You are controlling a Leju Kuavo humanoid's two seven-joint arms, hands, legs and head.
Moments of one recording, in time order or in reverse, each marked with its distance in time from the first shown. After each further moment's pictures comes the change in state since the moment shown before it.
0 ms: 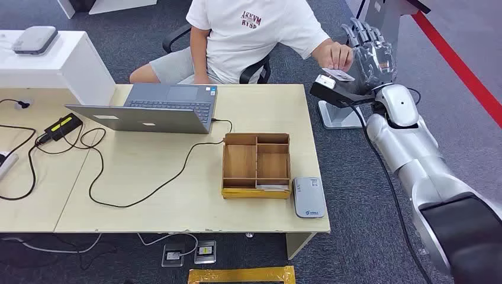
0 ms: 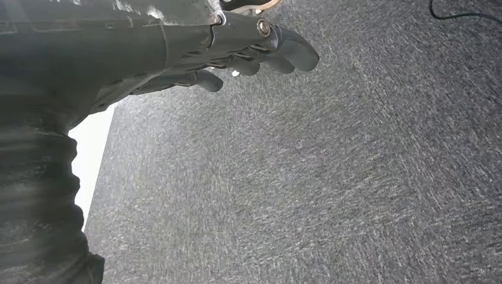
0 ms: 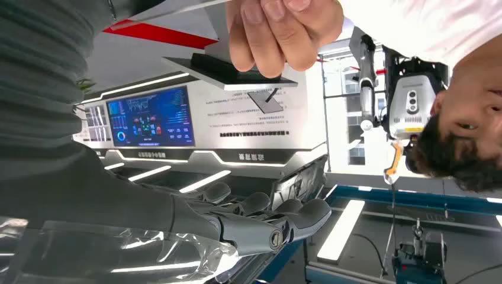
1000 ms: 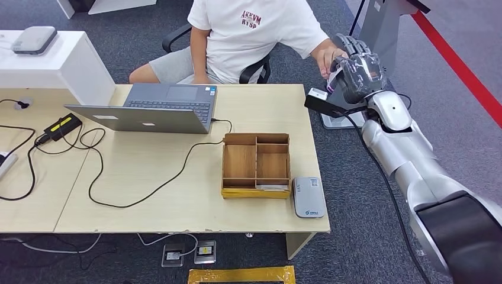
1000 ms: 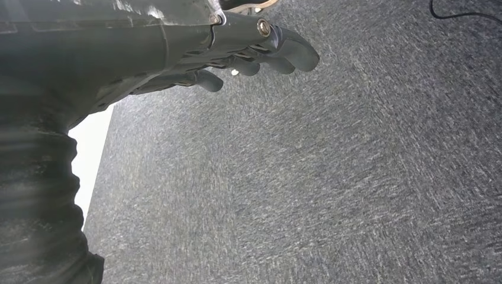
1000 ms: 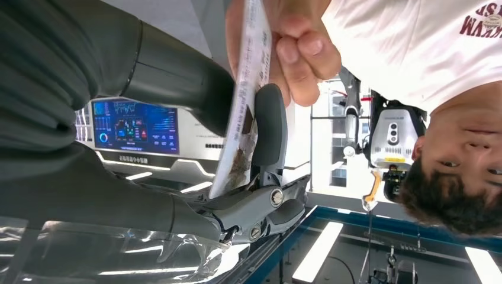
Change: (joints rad) left arm 0.000 0.007 0.000 0.000 0.010 -0.009 -0.007; right arm -0.005 0.009 0.061 0.062 -0.025 0.027 -0.048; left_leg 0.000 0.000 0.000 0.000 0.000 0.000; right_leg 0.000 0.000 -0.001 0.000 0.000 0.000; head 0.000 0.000
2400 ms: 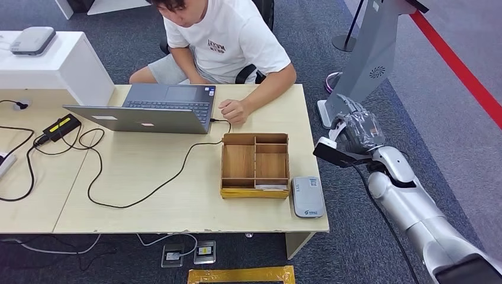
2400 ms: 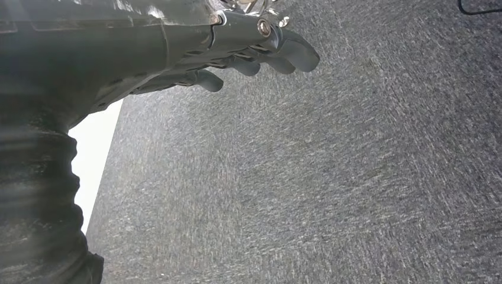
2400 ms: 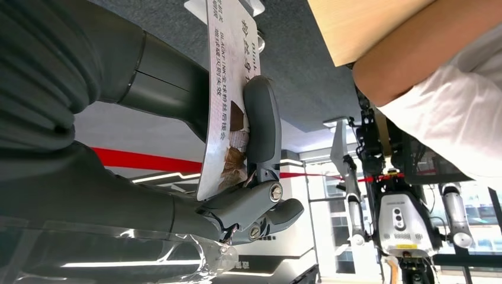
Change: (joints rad) left arm 0.009 -0.009 0.003 0.003 0.056 0.042 0.019; right arm 0.409 -0.156 -0.042 -0.408 -0.239 0.144 0.026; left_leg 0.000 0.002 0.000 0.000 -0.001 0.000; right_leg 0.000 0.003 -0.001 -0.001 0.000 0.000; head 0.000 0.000
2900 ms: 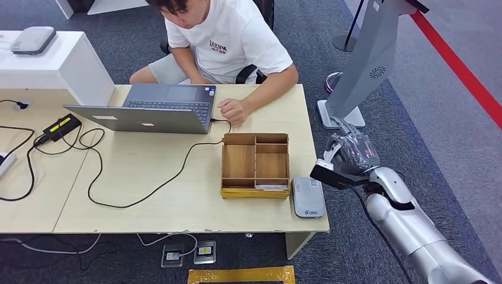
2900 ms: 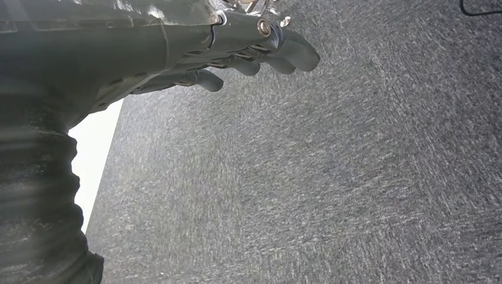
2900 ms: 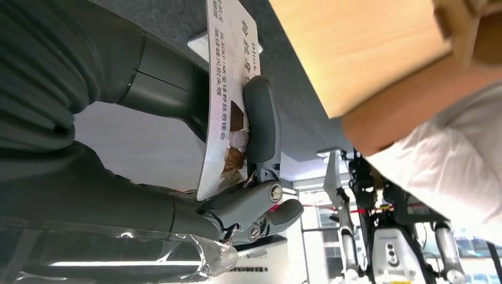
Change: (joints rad) left arm 0.000 -0.002 0.000 0.000 0.003 0.006 0.000; right arm 0.166 -0.022 -0.026 -0.158 -0.002 0.059 0.032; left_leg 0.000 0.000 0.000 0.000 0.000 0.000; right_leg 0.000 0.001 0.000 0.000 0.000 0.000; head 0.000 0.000
